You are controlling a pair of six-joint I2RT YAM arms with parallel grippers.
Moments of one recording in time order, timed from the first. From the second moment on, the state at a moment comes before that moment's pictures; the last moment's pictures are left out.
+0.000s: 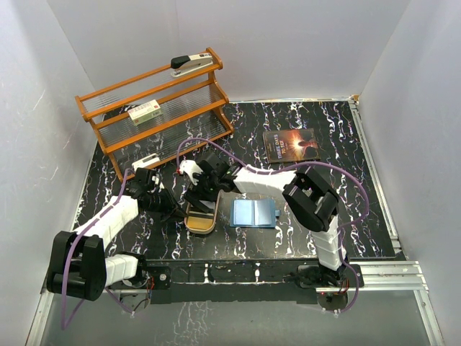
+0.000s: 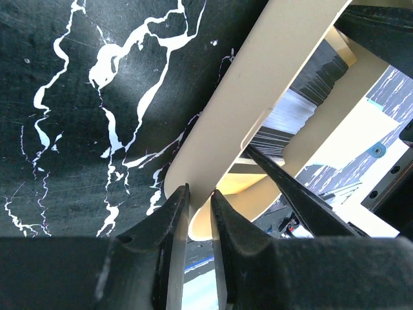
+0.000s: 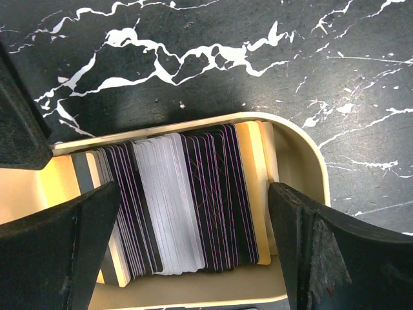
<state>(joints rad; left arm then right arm) -0.18 1.20 0.57 -0.55 0.43 -0.76 0.91 2.02 1.42 -0.27 -0.28 -0.20</state>
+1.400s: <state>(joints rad) -0.18 1.21 0.55 -0.49 0.43 -0.78 0.98 1.89 1.32 -0.29 -0.31 -0.07</state>
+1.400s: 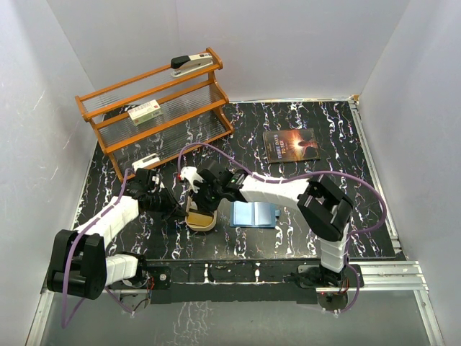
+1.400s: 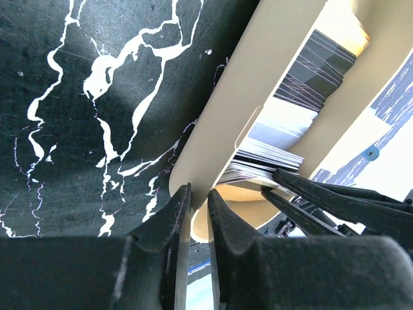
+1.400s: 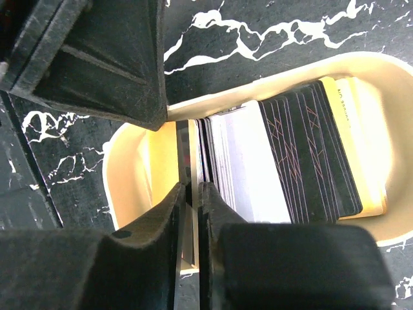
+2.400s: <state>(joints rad) -0.19 1.32 0.69 -0.58 0.34 -0.68 0.99 1.88 1.32 -0.25 -0.22 0.00</state>
